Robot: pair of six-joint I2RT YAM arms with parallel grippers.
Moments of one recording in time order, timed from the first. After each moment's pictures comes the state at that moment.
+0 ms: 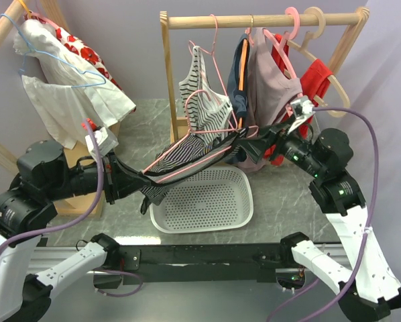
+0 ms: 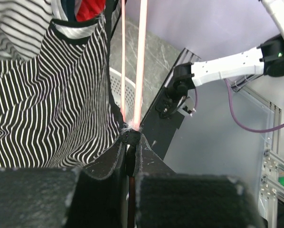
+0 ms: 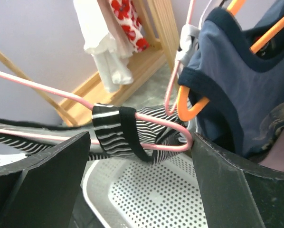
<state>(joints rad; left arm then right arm) -0.53 0.81 1.55 -0.99 0.63 -0.20 0.34 0.82 1.19 -0.37 -0.46 0.34</state>
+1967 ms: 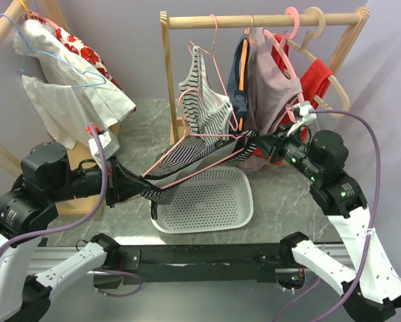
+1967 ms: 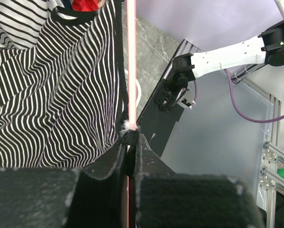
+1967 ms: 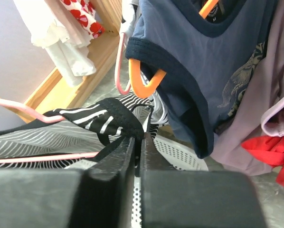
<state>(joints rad) -0.53 0.80 1.51 -1.02 0.65 -0.18 0.41 0.81 1.19 -0.52 -0.23 0.31</state>
